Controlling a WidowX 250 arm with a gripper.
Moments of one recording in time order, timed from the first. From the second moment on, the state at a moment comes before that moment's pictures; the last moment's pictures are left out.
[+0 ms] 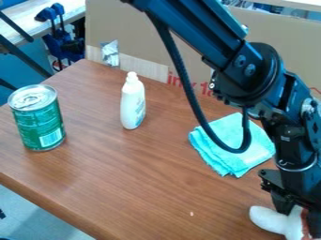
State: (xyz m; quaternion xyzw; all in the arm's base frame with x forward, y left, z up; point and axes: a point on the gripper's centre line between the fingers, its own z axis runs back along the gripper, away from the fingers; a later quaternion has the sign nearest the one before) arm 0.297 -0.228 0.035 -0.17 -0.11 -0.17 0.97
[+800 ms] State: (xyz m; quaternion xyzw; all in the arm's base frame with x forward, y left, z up) arm 0.296 -0.235 0.079 -0.11 -0.17 -0.19 0.96
